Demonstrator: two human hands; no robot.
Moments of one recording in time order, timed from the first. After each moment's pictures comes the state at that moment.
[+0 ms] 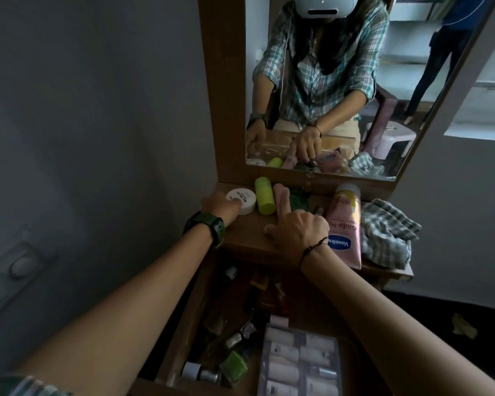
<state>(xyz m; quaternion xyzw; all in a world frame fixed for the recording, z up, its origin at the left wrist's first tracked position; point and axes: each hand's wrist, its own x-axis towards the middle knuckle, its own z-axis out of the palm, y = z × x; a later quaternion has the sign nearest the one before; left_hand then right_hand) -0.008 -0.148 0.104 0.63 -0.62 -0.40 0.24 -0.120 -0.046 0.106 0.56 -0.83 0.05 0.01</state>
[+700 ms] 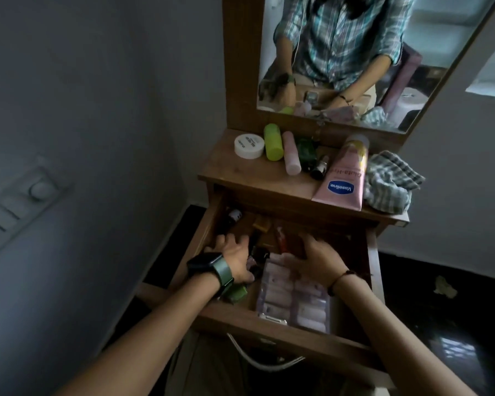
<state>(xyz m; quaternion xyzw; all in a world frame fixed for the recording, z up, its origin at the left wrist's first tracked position) 0.045 0.004 0.029 0.51 -0.82 -0.18 -0.17 -0.123 0.070 0.028 0.56 -0.78 0.08 -0.28</state>
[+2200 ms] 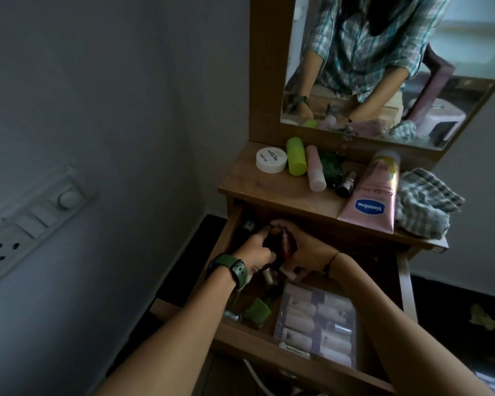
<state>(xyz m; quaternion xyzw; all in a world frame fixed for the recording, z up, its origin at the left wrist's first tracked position) 0.030 -0.029 0.021 0.50 -0.60 -0.61 0.14 -0.107 0.000 0.031 0.51 -0.65 0.19 -0.53</state>
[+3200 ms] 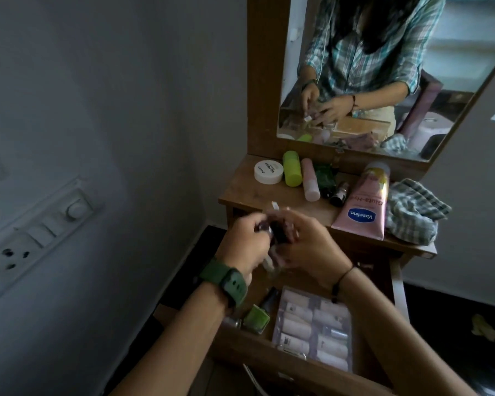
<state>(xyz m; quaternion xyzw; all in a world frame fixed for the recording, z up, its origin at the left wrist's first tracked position) 0.038 0.001 0.096 0.53 -0.55 -0.55 0.34 -0.078 0.037 0.107 0.59 -0.63 0.35 -0.35</state>
